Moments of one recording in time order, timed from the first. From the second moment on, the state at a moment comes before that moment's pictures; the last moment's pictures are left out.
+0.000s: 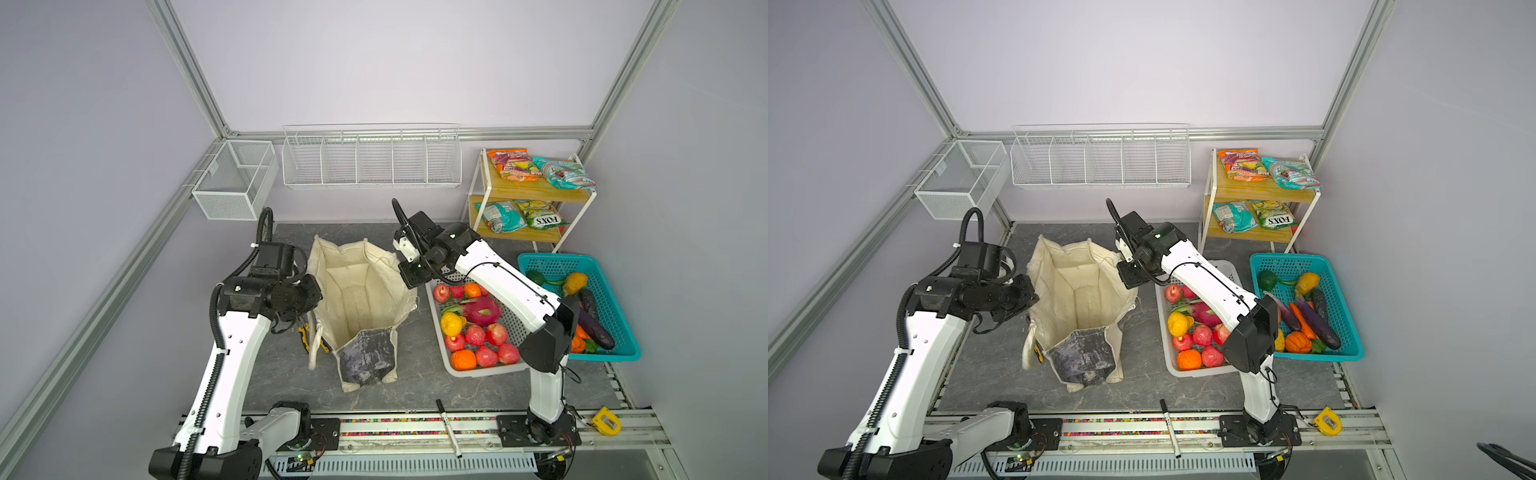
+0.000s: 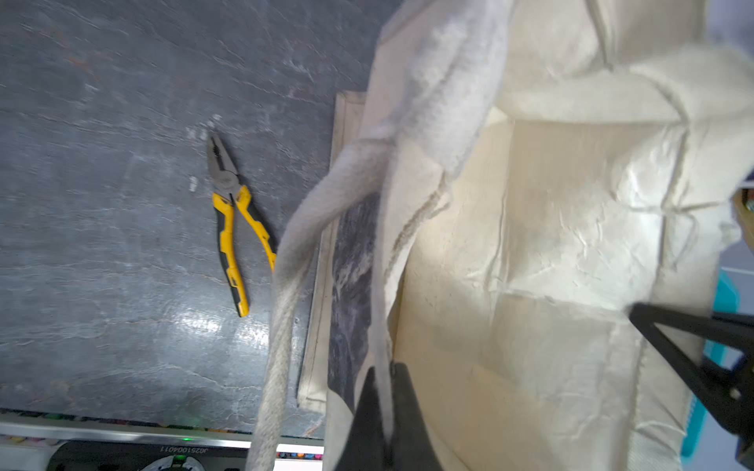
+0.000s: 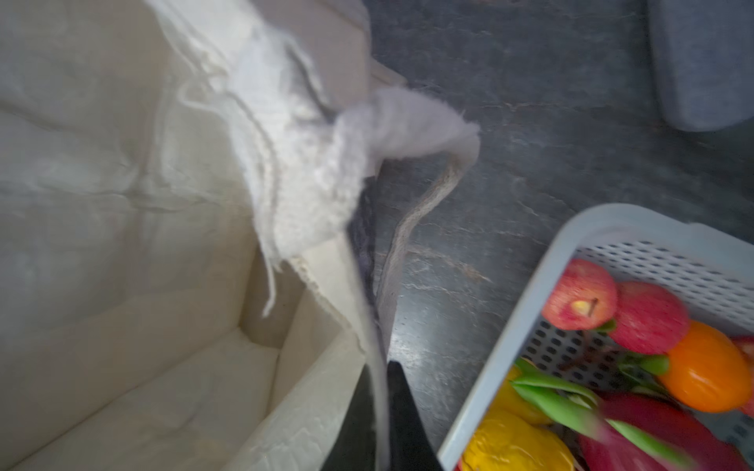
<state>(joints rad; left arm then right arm) -0.16 1.14 1.40 -1.28 0.12 -0.61 0.79 1.94 2.09 -1.27 -0.03 0.29</state>
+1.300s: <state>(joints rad) -0.17 1.12 1.26 -1.18 0.18 -0.60 0.85 1.69 1.87 -1.23 0.10 0.50</state>
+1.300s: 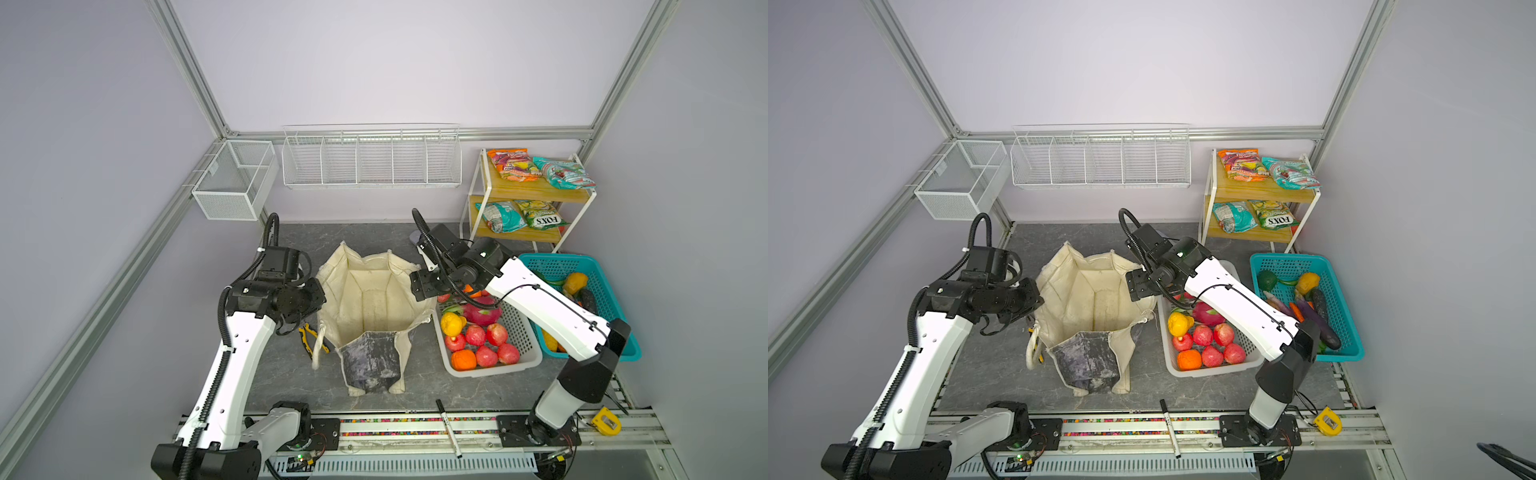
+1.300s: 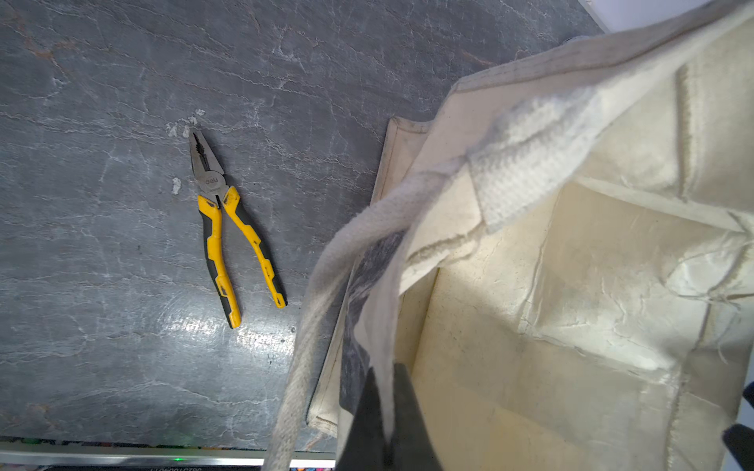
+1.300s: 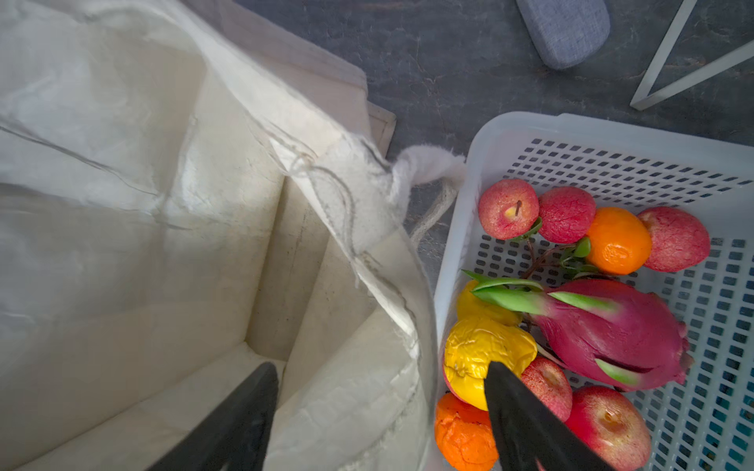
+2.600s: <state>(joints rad) -0.19 1.11 1.28 -1.19 0.15 -0.60 0.73 1.19 1.17 -1.18 0.09 1.66</state>
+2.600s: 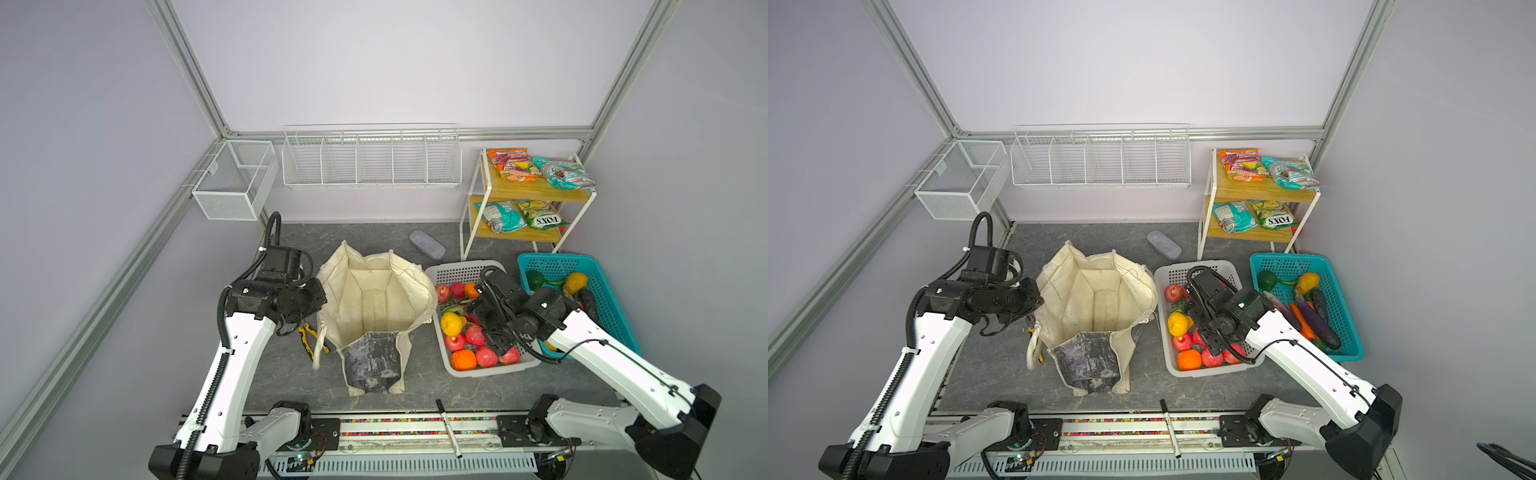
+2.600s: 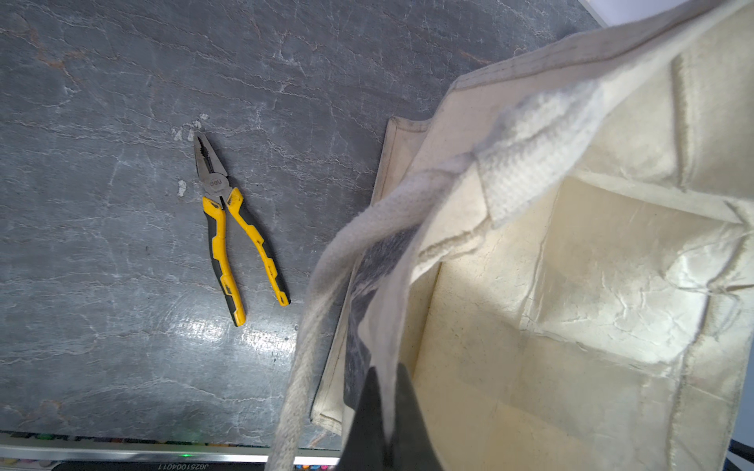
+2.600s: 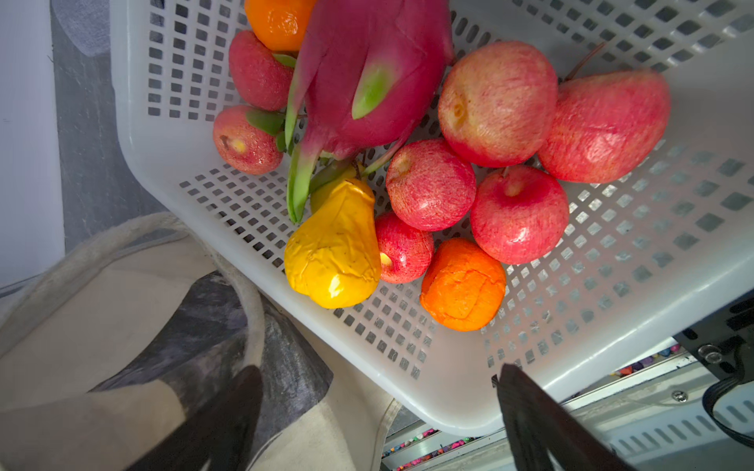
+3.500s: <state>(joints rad) -0.19 1.09 1.27 -1.19 0.13 -0.60 0.68 1.47 1.20 -1.00 -0.03 1.69</state>
